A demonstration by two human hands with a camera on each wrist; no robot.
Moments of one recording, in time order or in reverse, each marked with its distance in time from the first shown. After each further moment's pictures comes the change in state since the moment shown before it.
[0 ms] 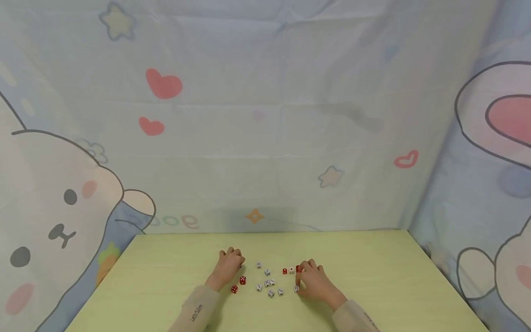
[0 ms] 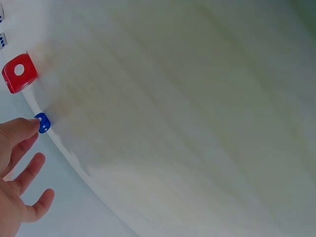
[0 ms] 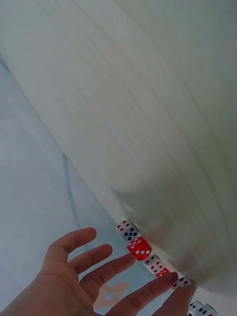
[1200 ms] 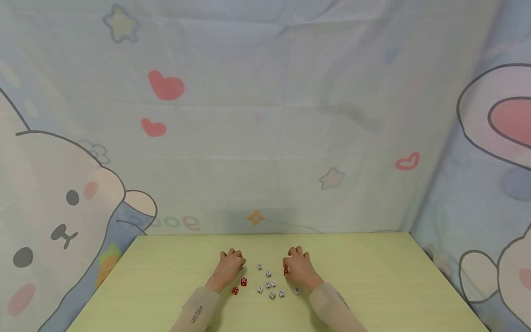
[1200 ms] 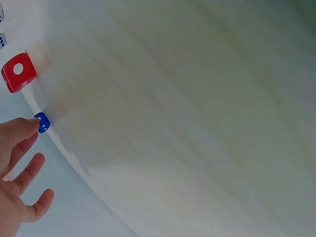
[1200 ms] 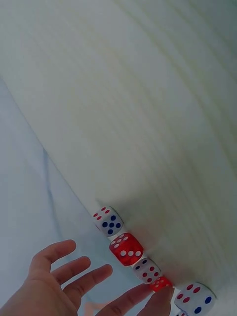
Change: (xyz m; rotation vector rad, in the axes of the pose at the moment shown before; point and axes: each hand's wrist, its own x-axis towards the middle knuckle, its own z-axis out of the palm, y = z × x) left_hand 0.000 0.001 -0.002 0.052 -0.008 -0.003; right_hand 0.056 -0.009 0.012 -0.045 0.085 0.042
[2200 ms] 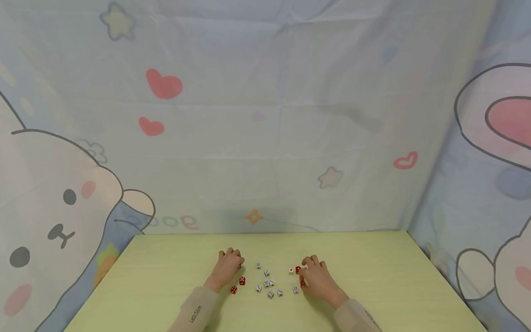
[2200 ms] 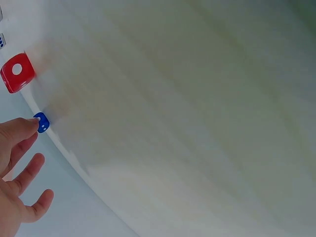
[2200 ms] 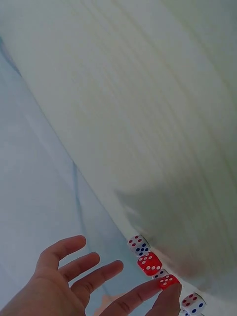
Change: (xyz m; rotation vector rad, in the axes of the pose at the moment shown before) left_hand 0.001 -0.002 0.005 -0.013 0.012 0.001; right_hand -0.052 0.019 -0.017 -0.077 0.022 -0.058
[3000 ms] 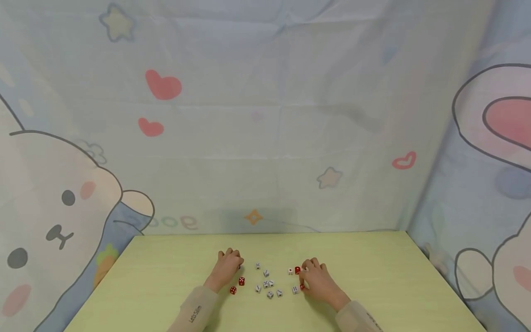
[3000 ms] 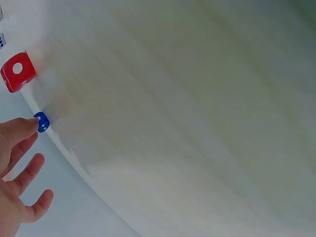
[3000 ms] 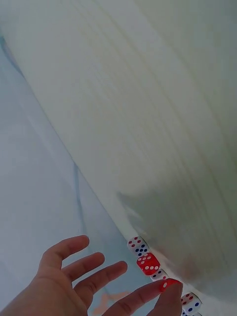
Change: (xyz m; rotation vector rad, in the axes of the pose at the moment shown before) left_hand -0.001 0.001 -0.002 -0.004 0.009 0.016; right_hand -0.006 0.002 0.001 0.023 -0.027 -0.002
